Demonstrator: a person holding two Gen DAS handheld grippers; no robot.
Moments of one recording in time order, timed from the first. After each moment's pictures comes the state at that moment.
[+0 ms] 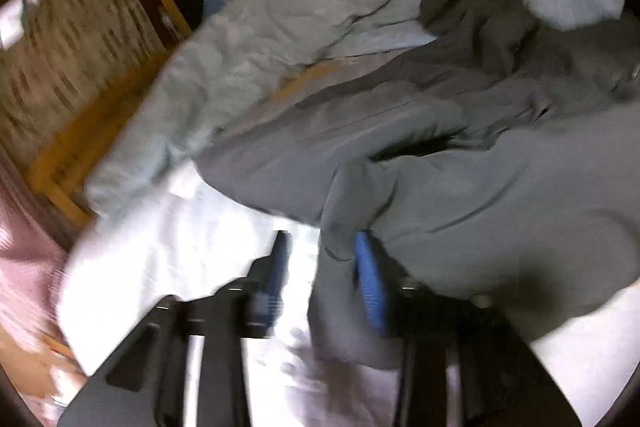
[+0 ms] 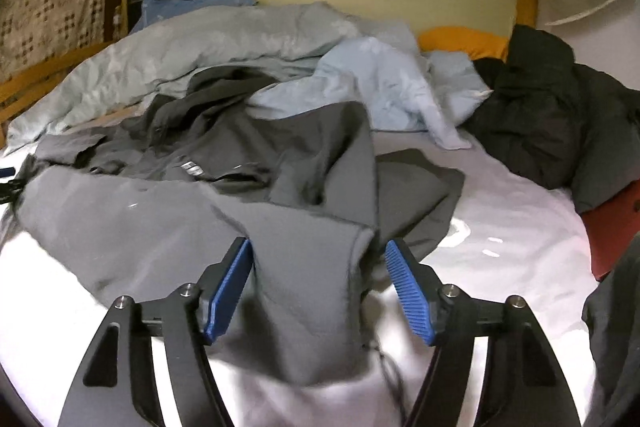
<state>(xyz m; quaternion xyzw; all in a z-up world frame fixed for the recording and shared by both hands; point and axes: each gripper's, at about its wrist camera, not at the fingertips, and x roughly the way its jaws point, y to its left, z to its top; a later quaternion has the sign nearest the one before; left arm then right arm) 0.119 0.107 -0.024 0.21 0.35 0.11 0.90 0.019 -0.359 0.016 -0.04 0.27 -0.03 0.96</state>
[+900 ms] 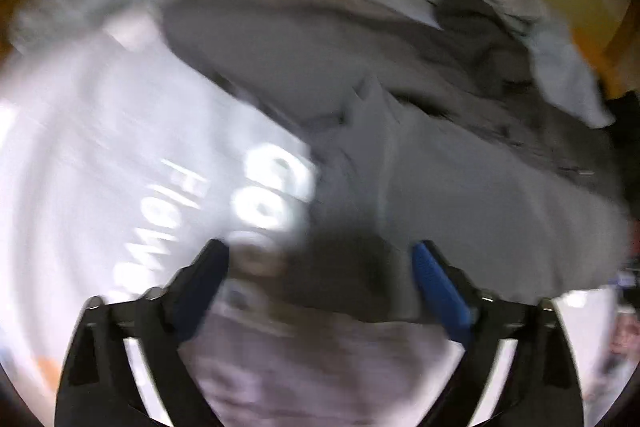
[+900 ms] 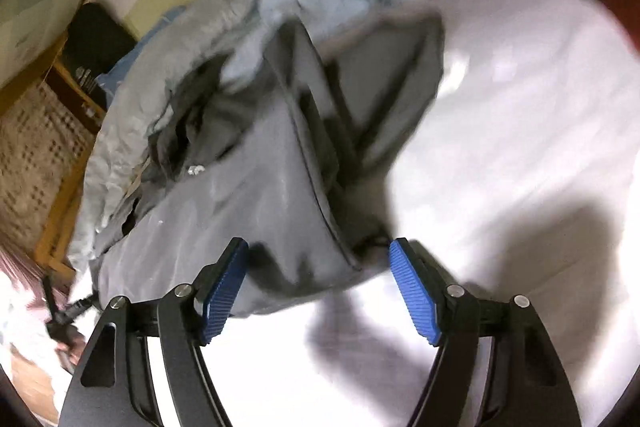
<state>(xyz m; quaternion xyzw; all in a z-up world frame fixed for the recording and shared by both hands) 0.121 0.182 -0.034 -0.12 0.49 -0.04 0.86 0.021 -0.425 -0.031 0.29 0.39 0.02 0.87</state>
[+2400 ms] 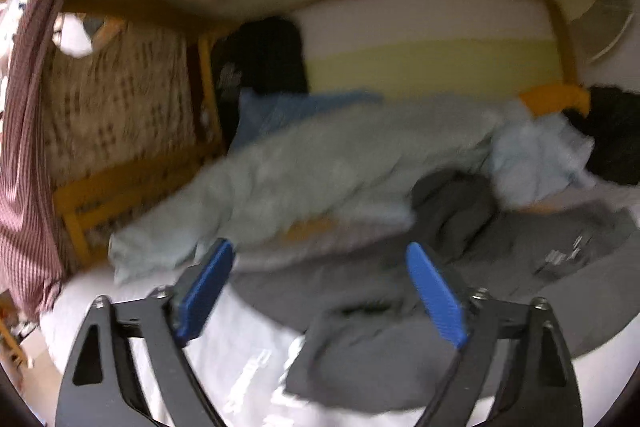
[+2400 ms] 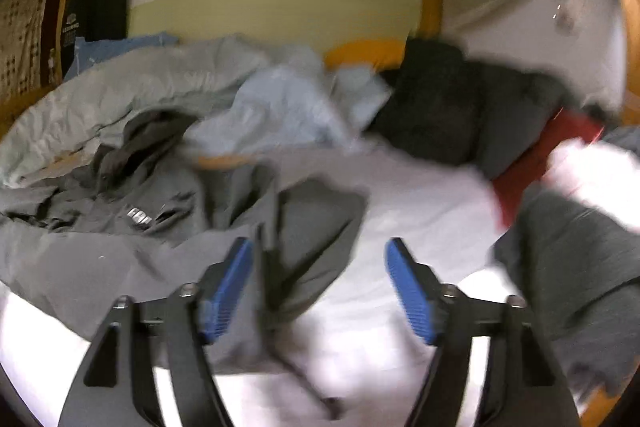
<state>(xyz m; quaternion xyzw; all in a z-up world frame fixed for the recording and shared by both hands) -0.007 0.103 0.114 0.07 0.10 0.05 0.99 -0.075 -0.374 0.063 -0.01 0.21 -0.18 0.96</state>
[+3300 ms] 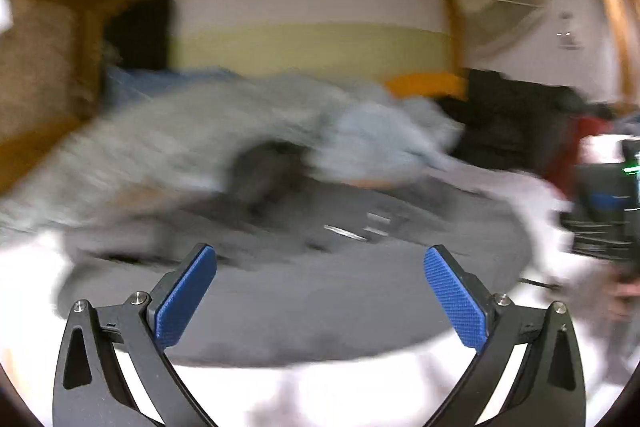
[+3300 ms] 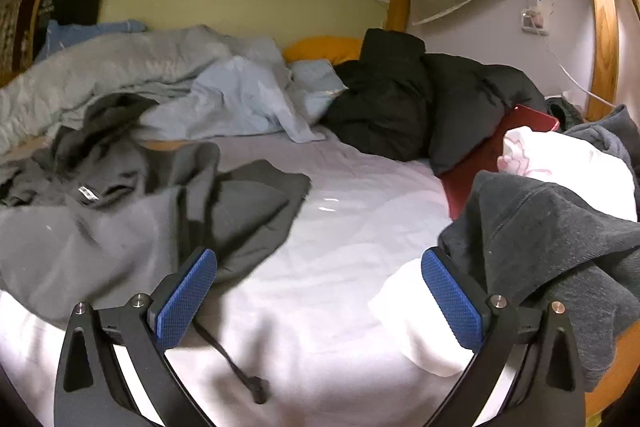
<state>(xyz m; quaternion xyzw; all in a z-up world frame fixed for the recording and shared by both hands) -0.041 -0.080 0.057 0.04 0.18 -0.20 0.96 -0.085 -0.402 0.039 -0.03 0.24 -0.24 0.94</state>
